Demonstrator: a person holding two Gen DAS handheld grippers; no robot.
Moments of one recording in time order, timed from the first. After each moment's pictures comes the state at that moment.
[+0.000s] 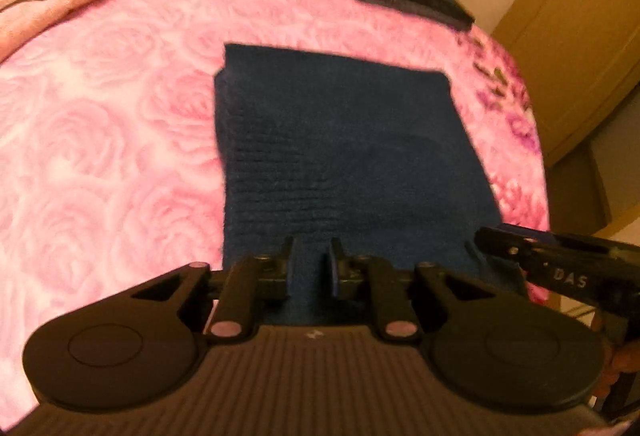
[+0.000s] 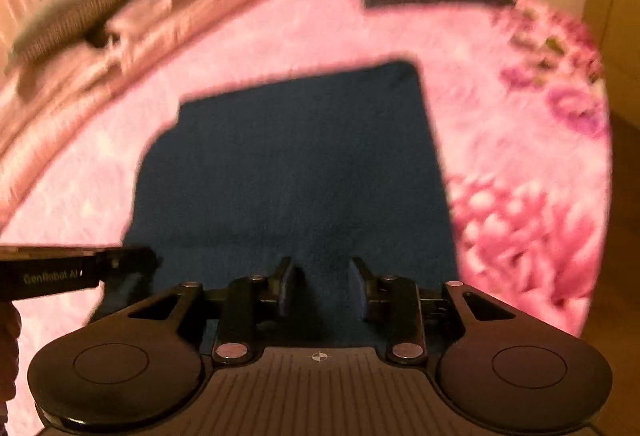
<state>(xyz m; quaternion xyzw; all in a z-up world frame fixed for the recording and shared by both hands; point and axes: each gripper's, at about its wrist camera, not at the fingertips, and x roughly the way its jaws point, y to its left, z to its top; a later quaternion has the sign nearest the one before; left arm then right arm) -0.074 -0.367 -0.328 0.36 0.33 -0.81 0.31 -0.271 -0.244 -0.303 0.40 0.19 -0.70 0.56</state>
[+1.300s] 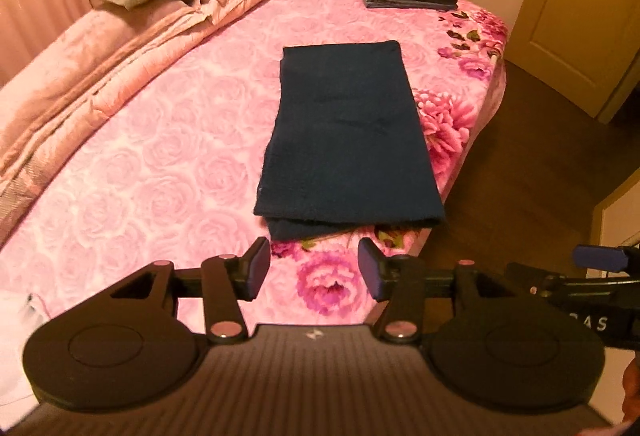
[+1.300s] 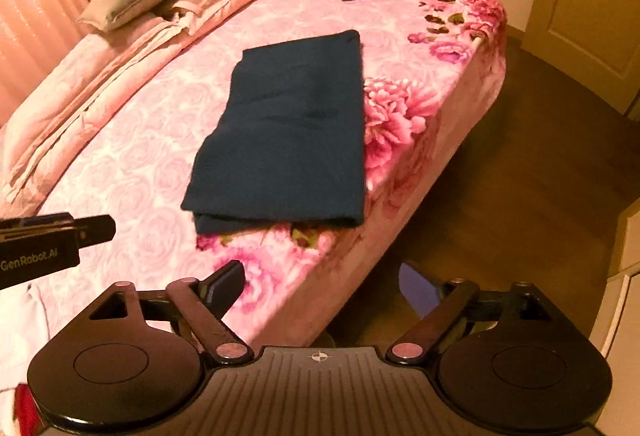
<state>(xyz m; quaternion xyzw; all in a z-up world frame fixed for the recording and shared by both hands) -0.009 -0.021 -0.071 0.44 0.23 -0.75 0.45 -0.187 0.070 -0.090 0.46 0.24 -0.67 0.53</state>
